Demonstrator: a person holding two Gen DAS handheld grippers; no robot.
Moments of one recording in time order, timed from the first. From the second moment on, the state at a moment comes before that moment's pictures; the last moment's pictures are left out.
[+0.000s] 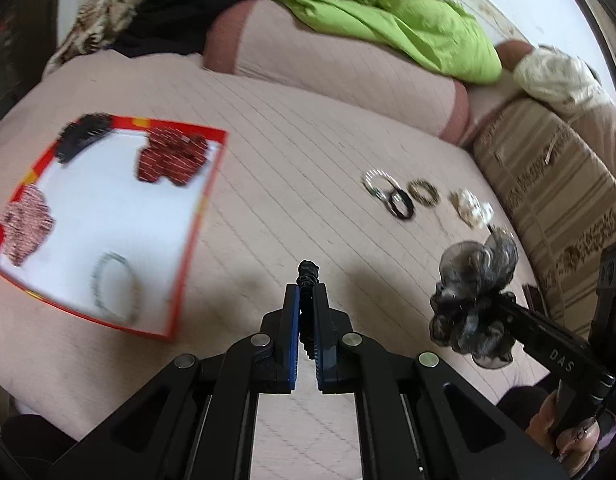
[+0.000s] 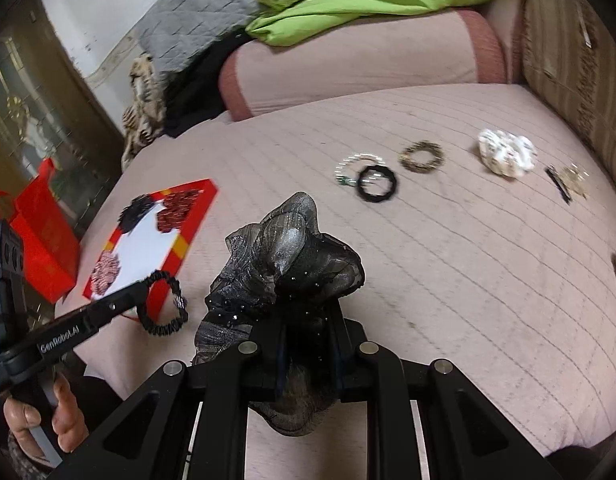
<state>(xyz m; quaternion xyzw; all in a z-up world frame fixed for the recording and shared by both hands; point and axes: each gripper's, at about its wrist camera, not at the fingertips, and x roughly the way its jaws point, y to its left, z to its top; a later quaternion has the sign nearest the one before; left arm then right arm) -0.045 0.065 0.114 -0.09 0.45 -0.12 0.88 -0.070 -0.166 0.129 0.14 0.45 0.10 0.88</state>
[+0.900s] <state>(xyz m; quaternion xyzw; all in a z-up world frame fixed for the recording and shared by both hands) 0.005 0.262 0.078 -0.17 0.48 0.03 0.86 0.035 0.054 0.111 0.06 0.49 0.24 0.84</state>
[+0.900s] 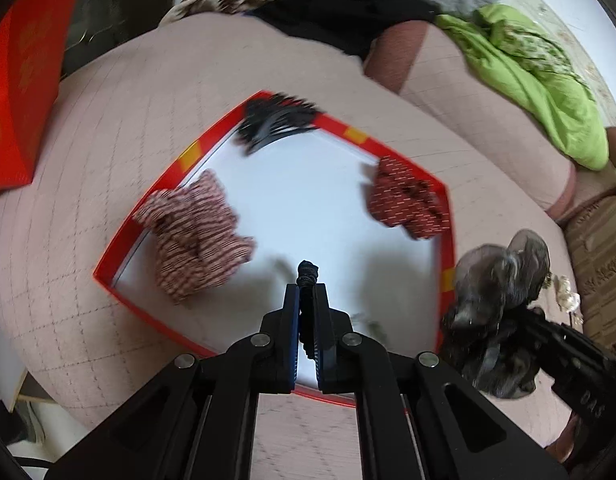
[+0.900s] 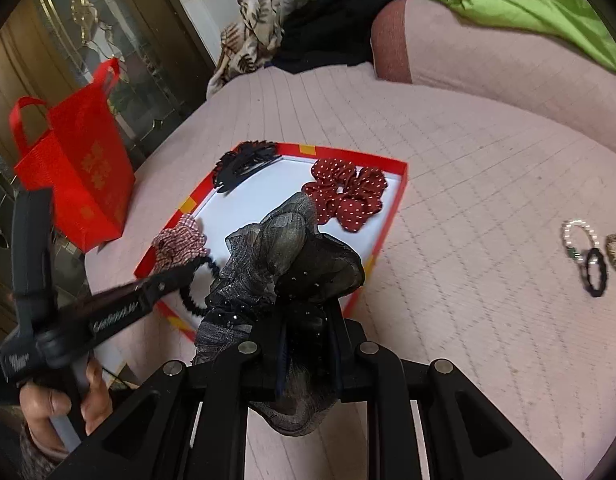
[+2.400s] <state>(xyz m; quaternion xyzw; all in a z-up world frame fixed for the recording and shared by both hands) -0.048 0.175 0.133 -0.02 0.43 0.07 0.90 -0.028 -0.040 0.114 0.06 0.46 0.16 0.87</state>
